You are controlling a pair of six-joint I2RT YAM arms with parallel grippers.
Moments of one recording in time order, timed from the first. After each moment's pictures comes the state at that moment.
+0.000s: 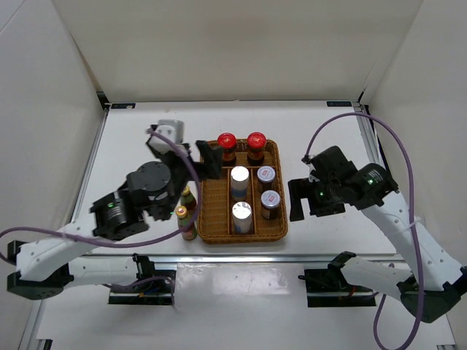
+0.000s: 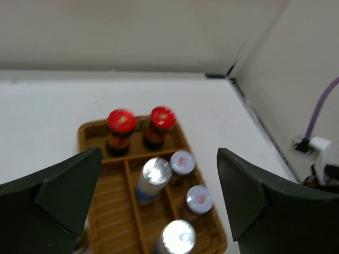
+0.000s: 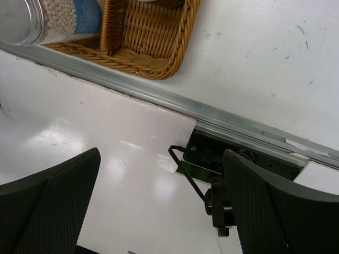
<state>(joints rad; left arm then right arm) -1.22 1.02 1.33 -0.30 -0.88 -0.29 0.65 1.03 1.30 -1.40 -0.08 0.39</state>
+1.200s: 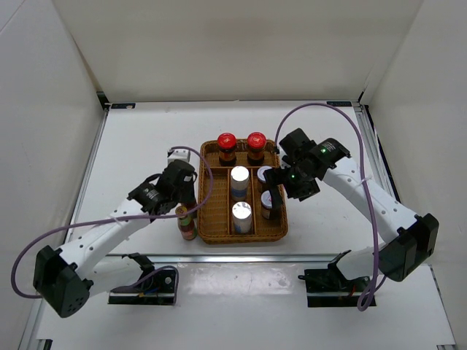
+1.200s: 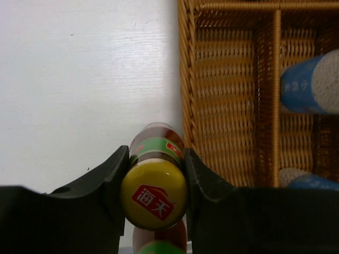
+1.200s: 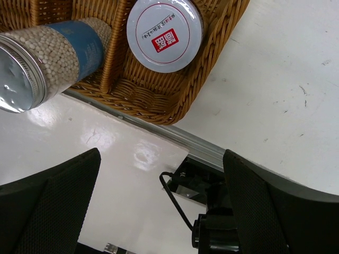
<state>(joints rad) -0.68 1.05 0.85 -0.62 -0.40 -0.51 0.65 1.38 1.37 -1.27 -0.13 0.24</state>
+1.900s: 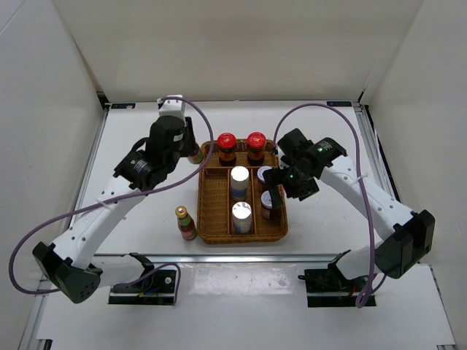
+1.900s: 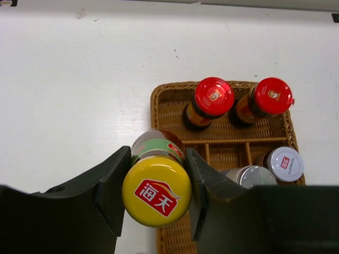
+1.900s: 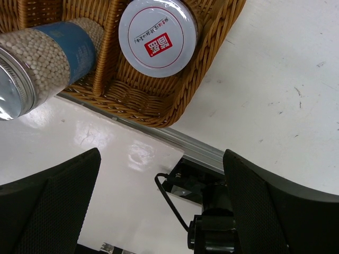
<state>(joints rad) -0.62 1.20 1.33 -0.58 -0.47 -0.33 0.65 1.40 1.37 -1.26 -0.11 0.22</state>
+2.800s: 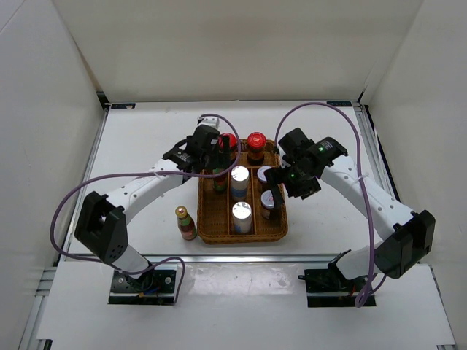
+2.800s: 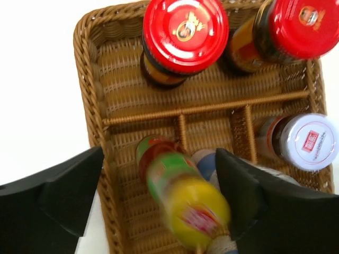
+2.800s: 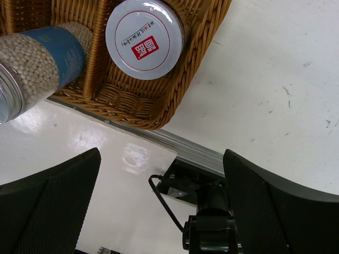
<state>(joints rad) -0.64 1.54 1.22 -0.40 -0.28 -0.42 0.63 1.40 1.37 -1.26 -0.09 0.21</state>
